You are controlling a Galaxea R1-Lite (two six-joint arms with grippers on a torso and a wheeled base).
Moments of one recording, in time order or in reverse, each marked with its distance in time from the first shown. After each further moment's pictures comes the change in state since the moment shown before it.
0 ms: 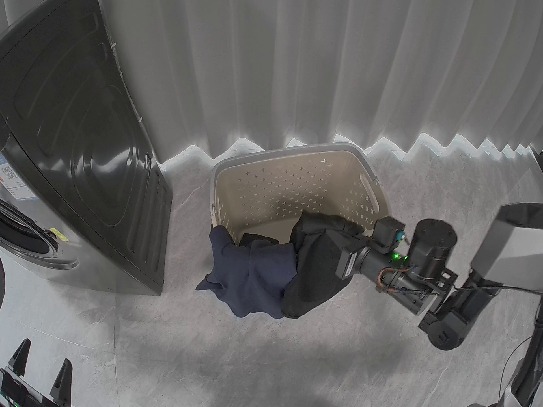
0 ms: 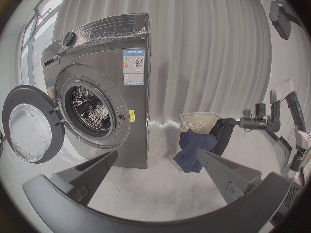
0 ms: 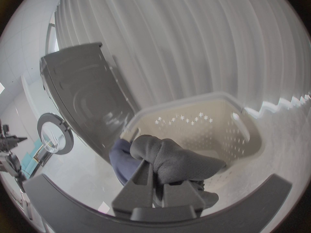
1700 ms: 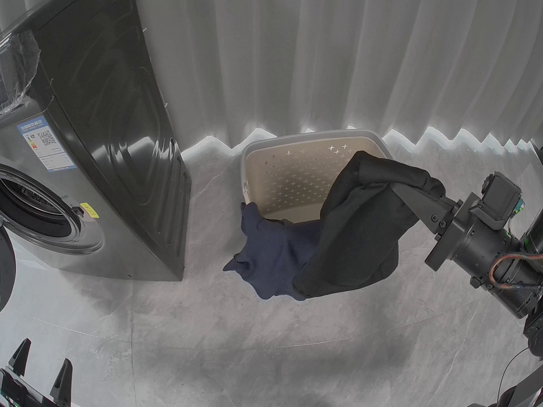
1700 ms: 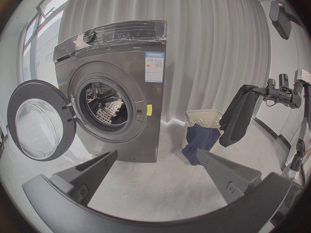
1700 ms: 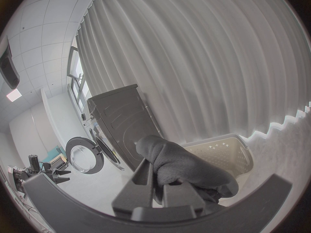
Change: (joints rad) left arm -0.001 0.000 0.000 0.000 0.001 0.001; right arm 0.132 -0.673 0.153 0.310 -0.024 -0.003
